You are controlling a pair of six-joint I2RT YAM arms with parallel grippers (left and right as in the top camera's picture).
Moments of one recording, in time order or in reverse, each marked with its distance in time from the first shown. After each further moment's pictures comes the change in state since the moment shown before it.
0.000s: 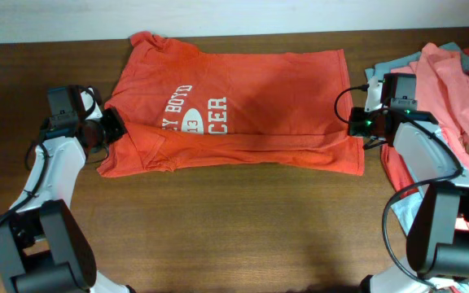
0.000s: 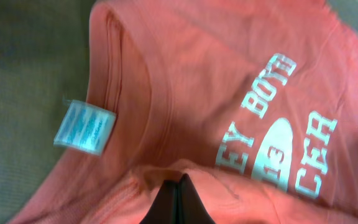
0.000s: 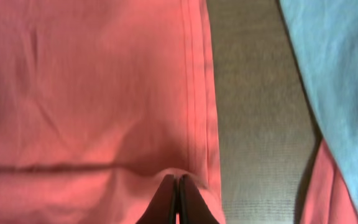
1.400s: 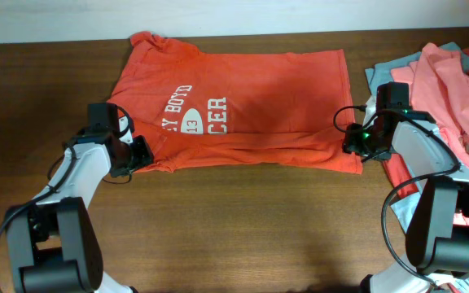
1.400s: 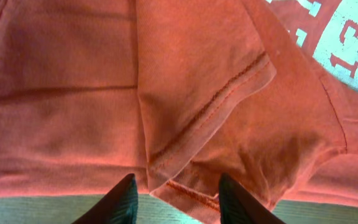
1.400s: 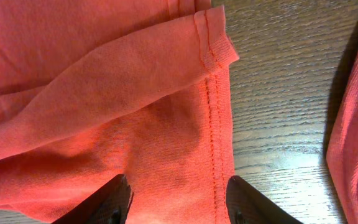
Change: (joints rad) left arm -0.132 0.007 -0.116 -0.154 -0.095 0.028; right arm 0.000 0.020 0.000 -0.257 0.004 0.100
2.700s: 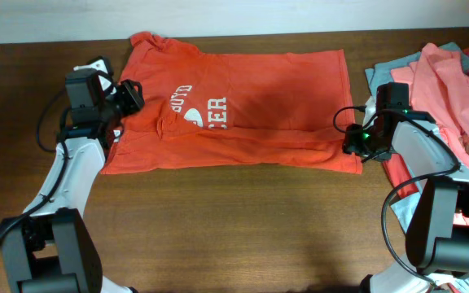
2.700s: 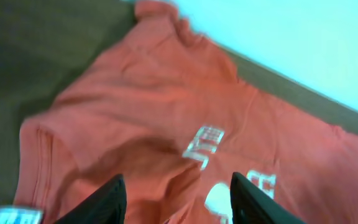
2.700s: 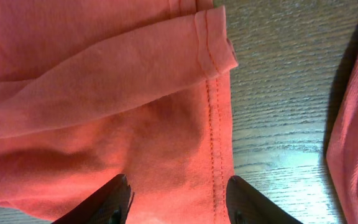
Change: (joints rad) left arm 0.002 -0.047 0.093 0.442 0.009 -0.096; right arm 0.000 0.000 0.000 -0.005 0.000 -0.008
